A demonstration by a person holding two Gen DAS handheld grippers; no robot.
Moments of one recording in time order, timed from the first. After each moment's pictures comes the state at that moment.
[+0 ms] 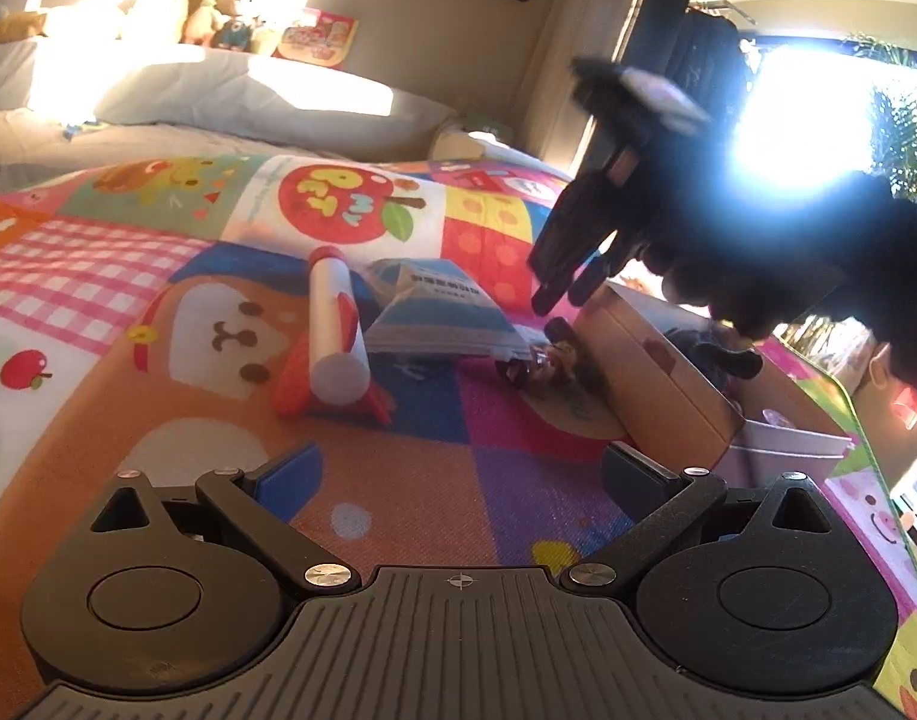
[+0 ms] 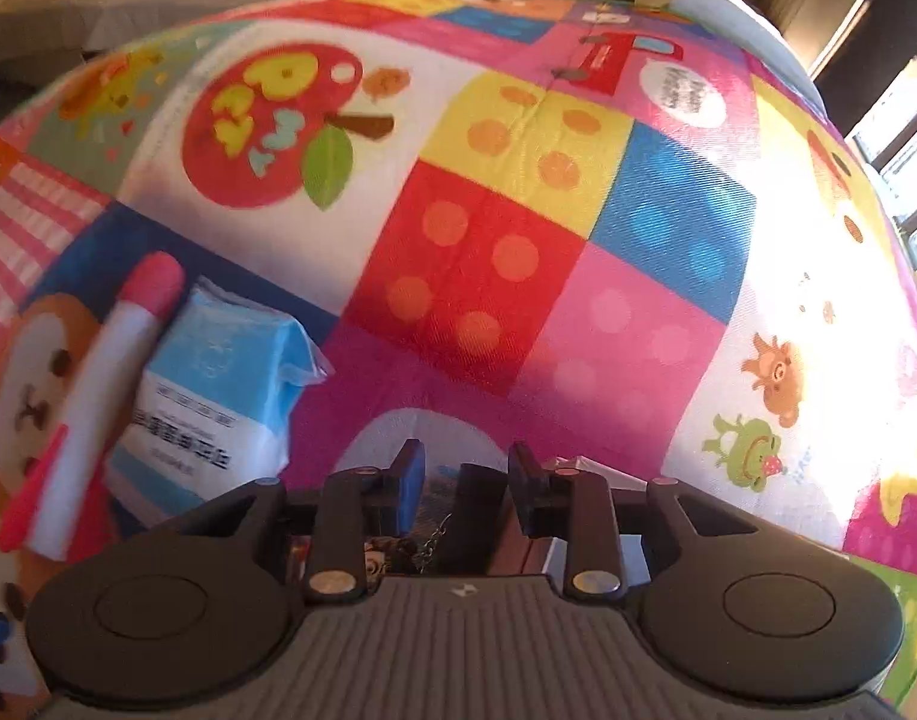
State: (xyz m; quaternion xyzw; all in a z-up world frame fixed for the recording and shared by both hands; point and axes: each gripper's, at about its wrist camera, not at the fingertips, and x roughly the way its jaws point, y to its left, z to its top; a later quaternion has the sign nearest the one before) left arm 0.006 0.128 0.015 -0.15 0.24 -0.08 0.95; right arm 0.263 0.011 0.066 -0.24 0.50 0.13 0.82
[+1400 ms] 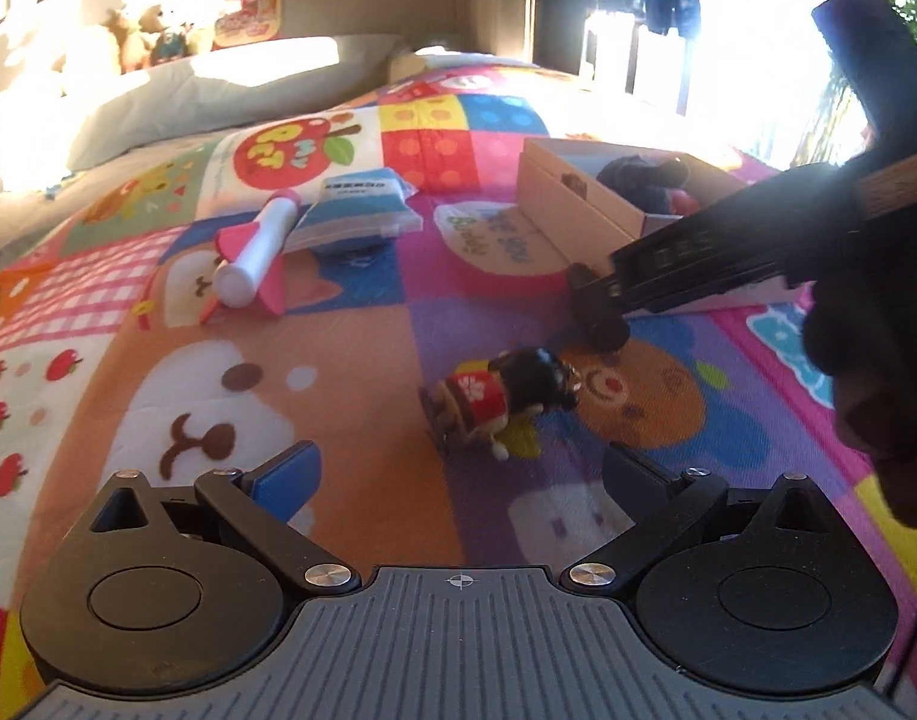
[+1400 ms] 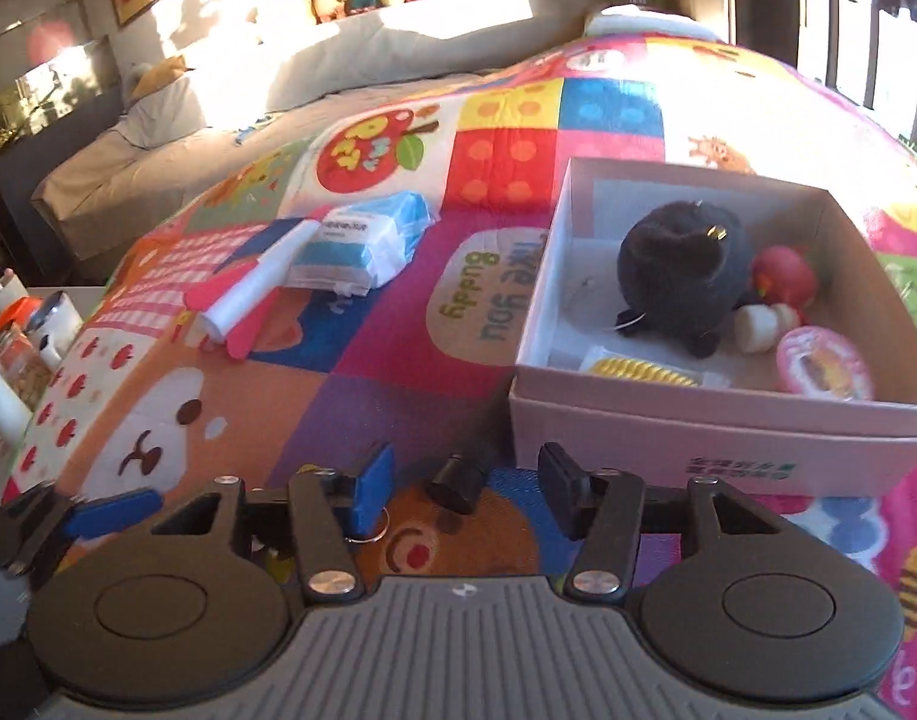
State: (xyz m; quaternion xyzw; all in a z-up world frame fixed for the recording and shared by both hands) left arm -0.051 0.062 0.021 0.01 0.33 -0.07 0.94; right arm 0.044 -0.102 0.042 0.00 0.40 0.20 0.90
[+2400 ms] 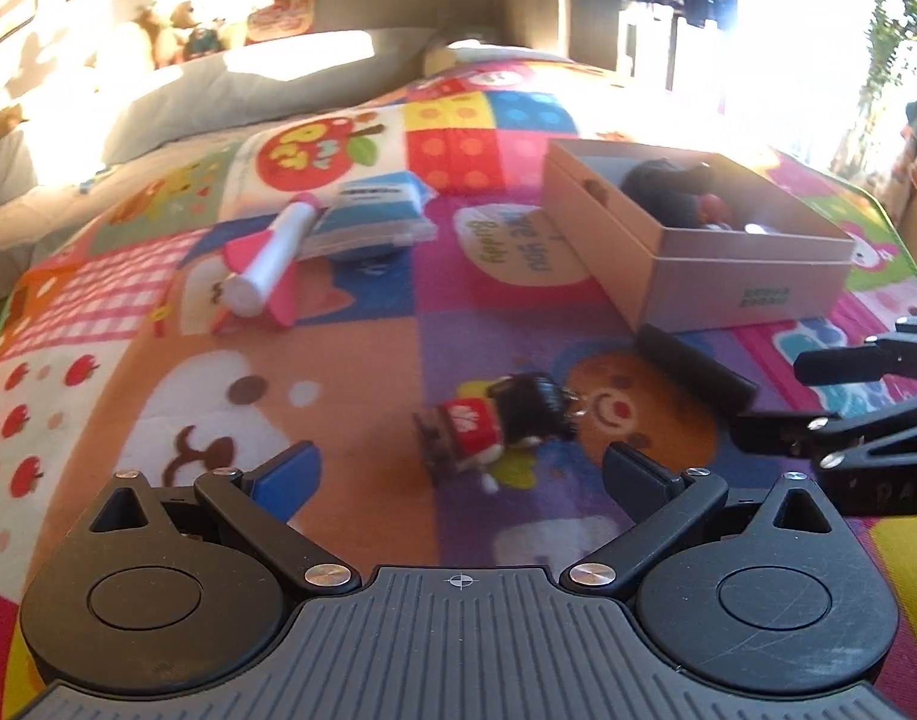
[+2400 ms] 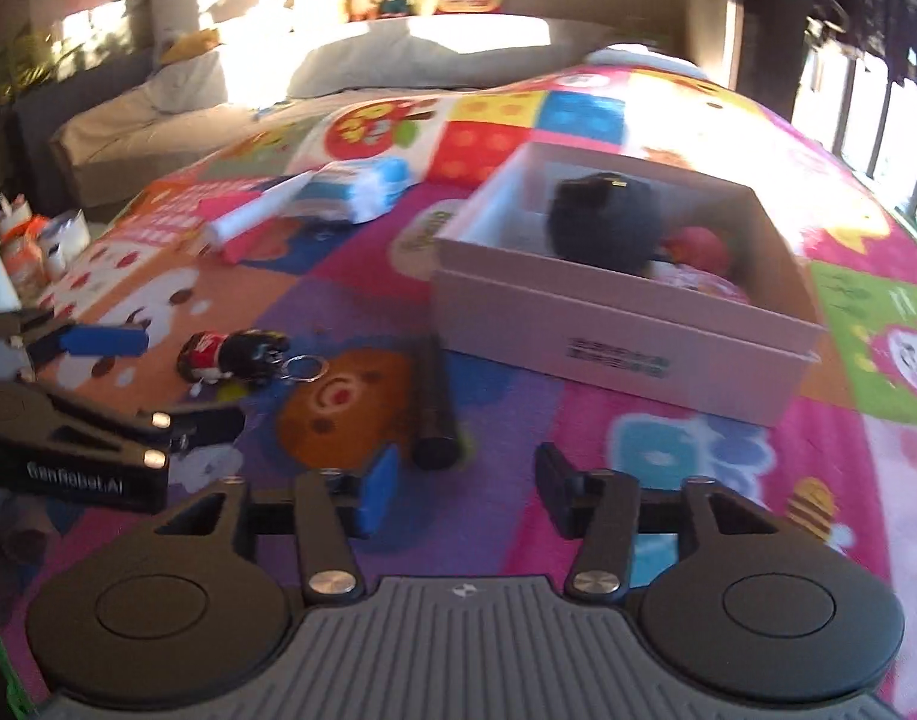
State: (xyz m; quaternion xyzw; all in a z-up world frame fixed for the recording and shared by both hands) left arm -0.036 0.046 0.027 0.01 0.34 -0.02 0.94; right arm -0.027 -0.154 0.035 -0.09 0.35 0.21 0.91
